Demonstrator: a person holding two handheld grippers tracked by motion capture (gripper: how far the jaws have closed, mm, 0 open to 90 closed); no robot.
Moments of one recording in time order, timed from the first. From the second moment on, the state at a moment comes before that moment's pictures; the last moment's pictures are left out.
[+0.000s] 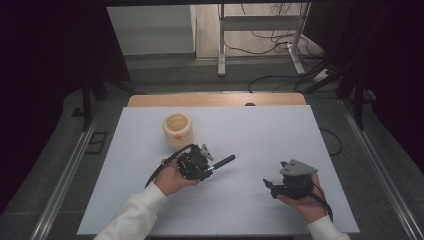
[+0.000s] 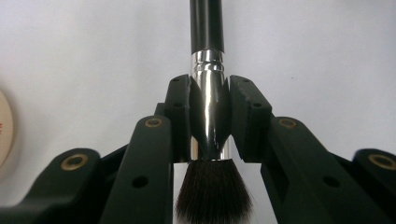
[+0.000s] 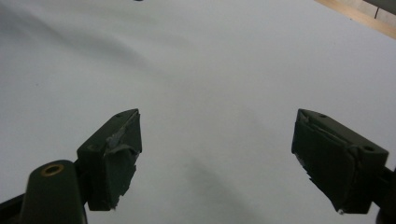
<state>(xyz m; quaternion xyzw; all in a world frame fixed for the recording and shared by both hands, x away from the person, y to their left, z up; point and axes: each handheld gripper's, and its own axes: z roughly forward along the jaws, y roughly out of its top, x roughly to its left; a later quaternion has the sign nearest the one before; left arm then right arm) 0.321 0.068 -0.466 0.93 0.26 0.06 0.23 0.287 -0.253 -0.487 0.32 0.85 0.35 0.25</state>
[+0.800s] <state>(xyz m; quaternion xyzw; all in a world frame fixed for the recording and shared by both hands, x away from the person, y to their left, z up) 0.321 0.063 -0.467 0.94 0.26 0.06 0.24 0.302 -0.208 -0.478 0.26 0.87 0.34 0.25</state>
